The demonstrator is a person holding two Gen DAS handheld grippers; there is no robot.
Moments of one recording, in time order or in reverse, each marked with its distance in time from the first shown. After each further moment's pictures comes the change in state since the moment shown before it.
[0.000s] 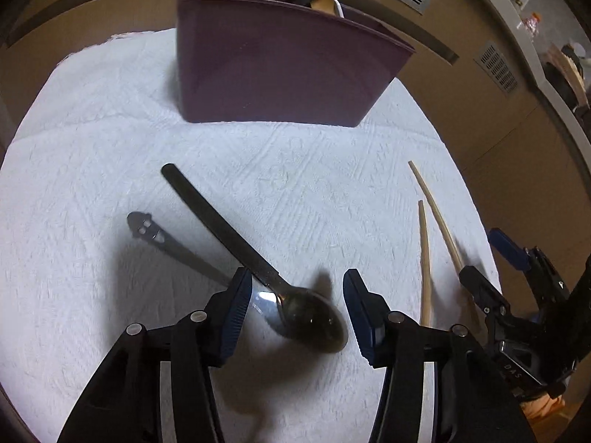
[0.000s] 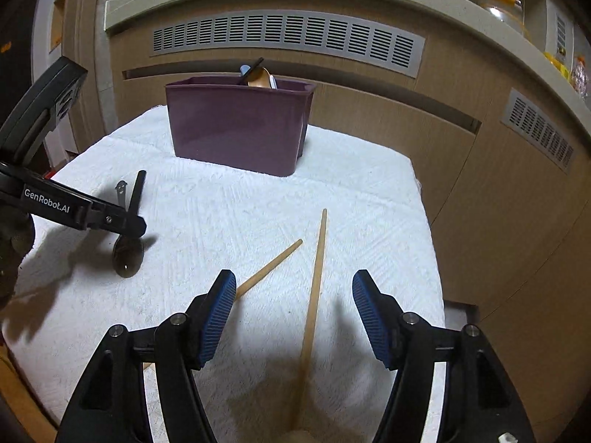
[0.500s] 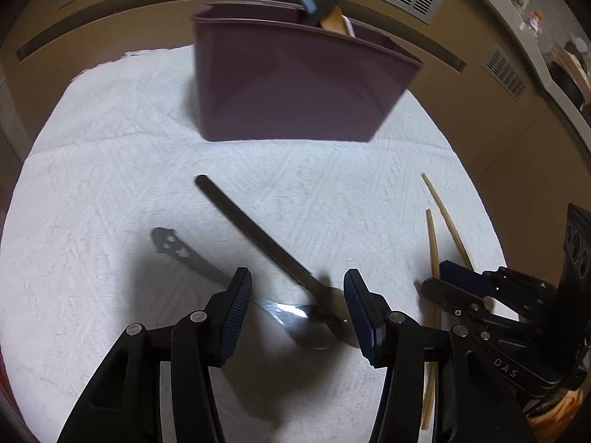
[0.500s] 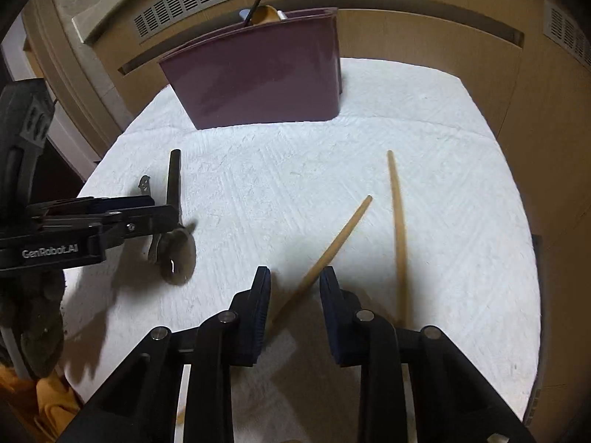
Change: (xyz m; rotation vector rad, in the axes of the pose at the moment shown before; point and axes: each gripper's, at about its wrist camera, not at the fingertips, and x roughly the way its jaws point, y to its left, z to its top) left arm -0.013 0.016 0.000 0.001 -0.060 0.063; right arm 0.047 0.012 0.013 0.185 0.240 0.224
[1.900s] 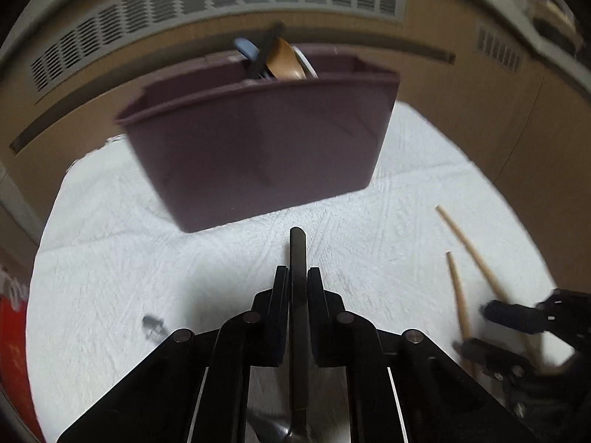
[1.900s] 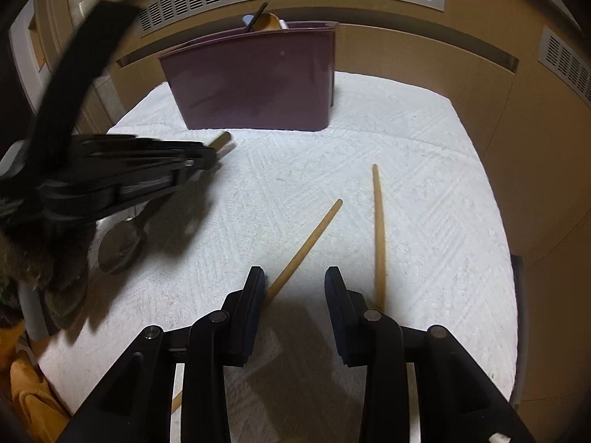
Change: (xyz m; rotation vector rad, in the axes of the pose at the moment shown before) left arm 0.019 -0.043 0.022 0.189 -0.184 0.130; right arm -0.008 -0.003 -0.007 -0.052 -0.042 -0.080
